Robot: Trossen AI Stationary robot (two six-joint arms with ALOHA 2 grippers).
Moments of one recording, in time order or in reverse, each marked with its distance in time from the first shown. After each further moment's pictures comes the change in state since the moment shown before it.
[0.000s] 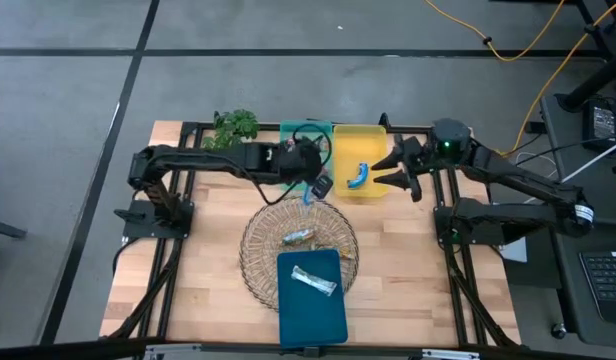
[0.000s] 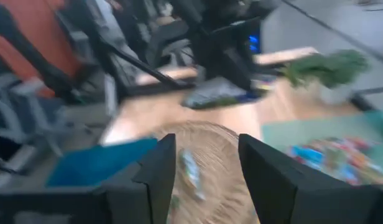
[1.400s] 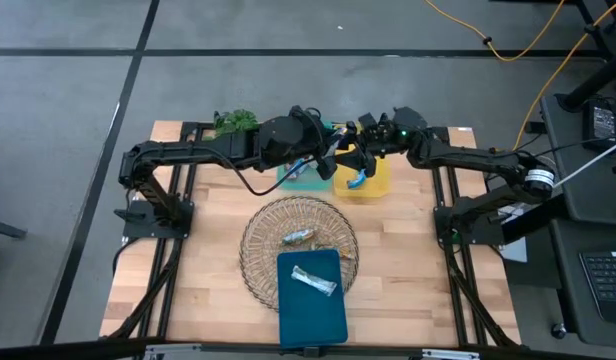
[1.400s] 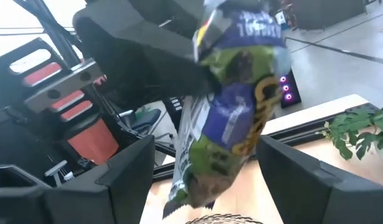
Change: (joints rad) left arm 0.045 -0.076 0.000 0.455 -0.005 0.526; right arm 0.015 0.521 0.108 0.783 -0.044 0.419
